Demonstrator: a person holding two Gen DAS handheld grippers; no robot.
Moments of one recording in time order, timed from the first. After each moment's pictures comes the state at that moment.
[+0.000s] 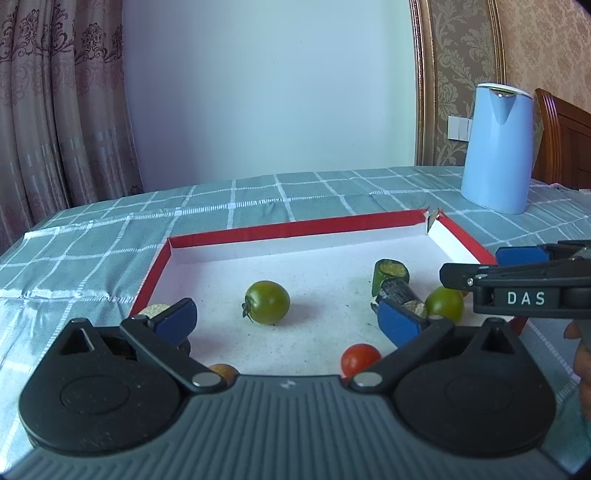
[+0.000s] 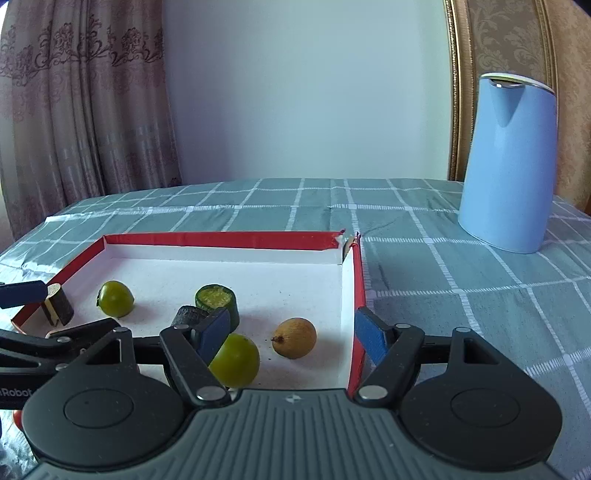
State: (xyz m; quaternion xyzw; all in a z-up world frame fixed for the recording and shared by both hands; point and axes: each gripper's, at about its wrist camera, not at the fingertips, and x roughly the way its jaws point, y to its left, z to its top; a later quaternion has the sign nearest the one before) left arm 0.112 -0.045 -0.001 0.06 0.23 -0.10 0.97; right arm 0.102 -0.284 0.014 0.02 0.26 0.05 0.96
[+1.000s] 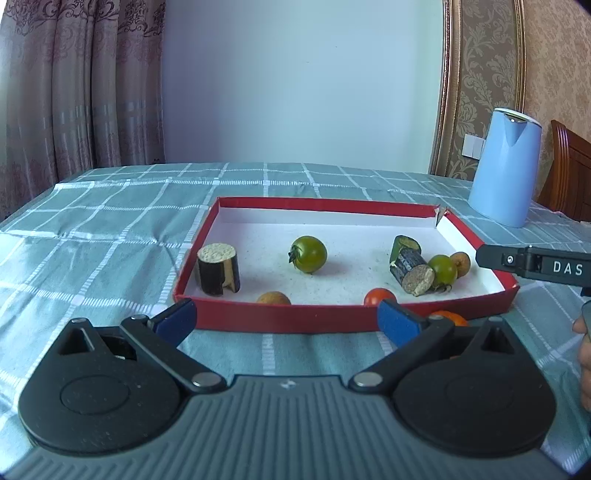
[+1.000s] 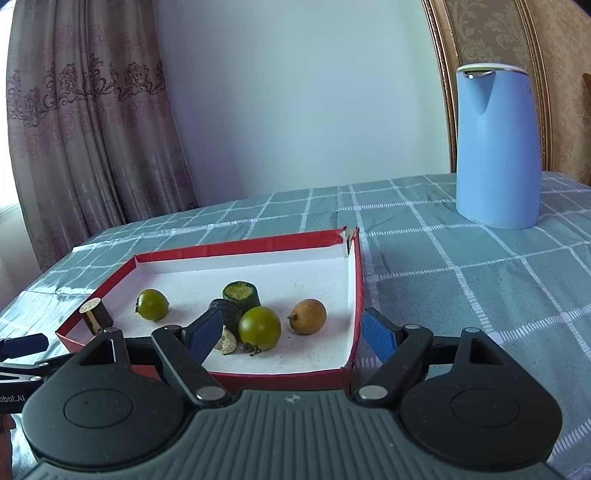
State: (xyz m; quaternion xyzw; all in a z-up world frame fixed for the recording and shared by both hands) left arm 0.055 0.007 -0.004 -0.01 0.24 -0.08 0.97; right arm 0.055 -0.296 0.020 0.08 0.24 0.08 0.97
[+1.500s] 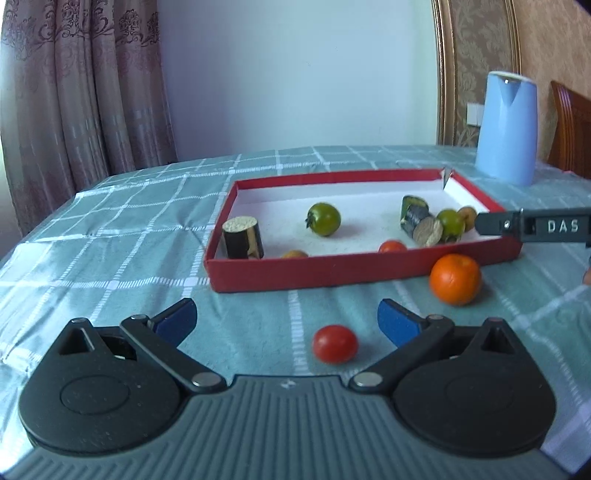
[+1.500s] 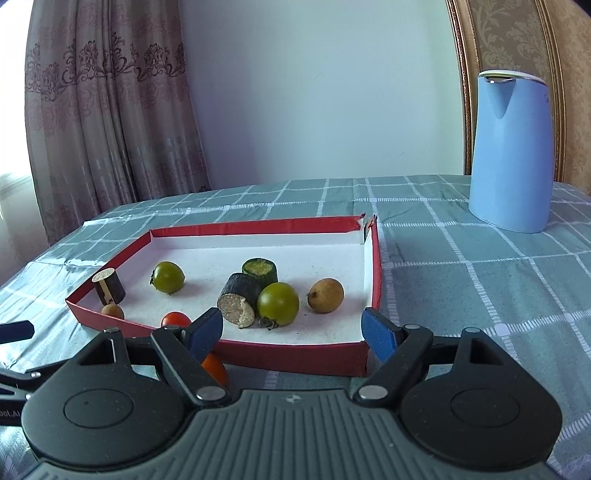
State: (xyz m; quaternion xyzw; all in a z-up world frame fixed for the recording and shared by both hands) left arm 0.028 0.005 -0.017 0.06 0.26 -0.05 0.96; right arm 0.045 -0.282 0.014 0.04 0.25 0.09 0.96
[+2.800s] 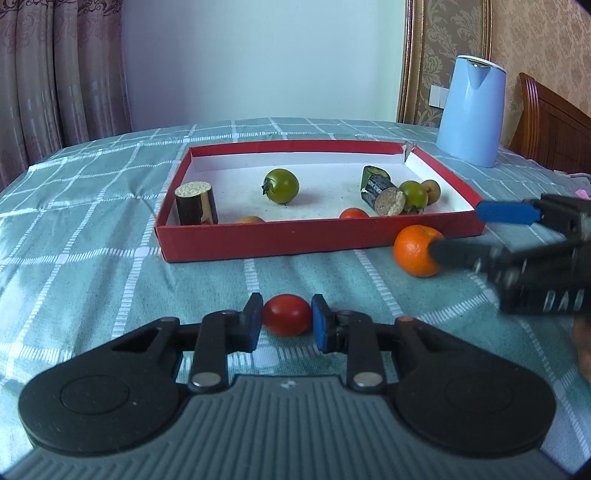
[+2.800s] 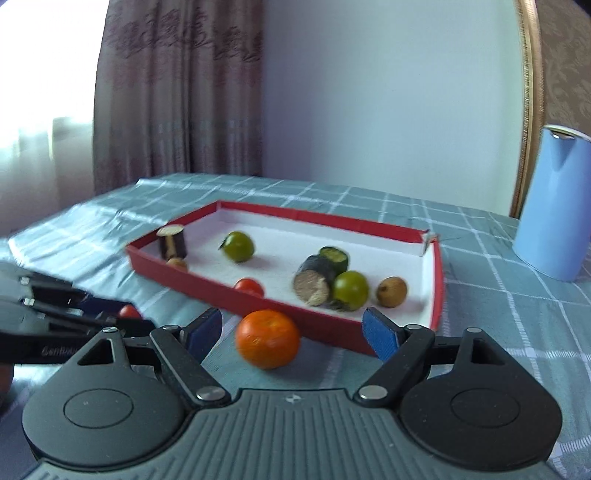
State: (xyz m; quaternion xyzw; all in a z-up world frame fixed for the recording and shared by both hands) left arm 0.038 0.007 -0.030 0.03 0.30 -0.13 0.94; right arm 0.008 -0.234 0.009 -0.07 0.24 0.17 0.95
